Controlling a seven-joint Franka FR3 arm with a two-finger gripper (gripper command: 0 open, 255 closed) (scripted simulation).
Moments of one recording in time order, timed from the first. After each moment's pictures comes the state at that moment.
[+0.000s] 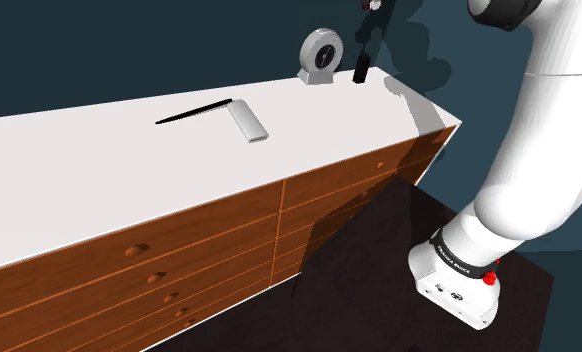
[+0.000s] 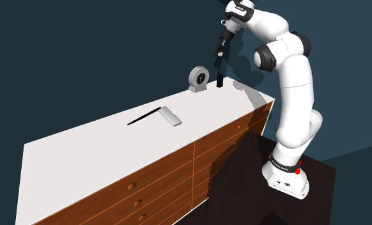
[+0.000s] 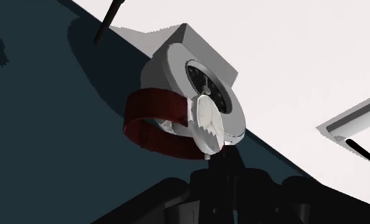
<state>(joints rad) -0.21 0.44 -0.62 -1.18 0.74 1.63 -1.30</state>
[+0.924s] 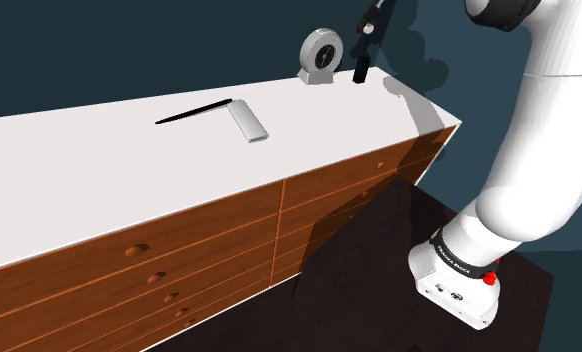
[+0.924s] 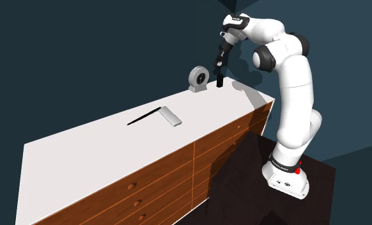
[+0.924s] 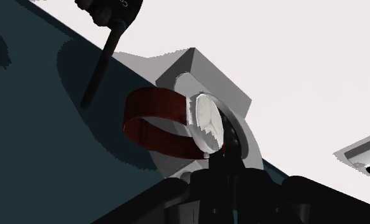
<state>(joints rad) -0.18 0.44 -0.61 -1.36 0.76 1.78 -1.40</state>
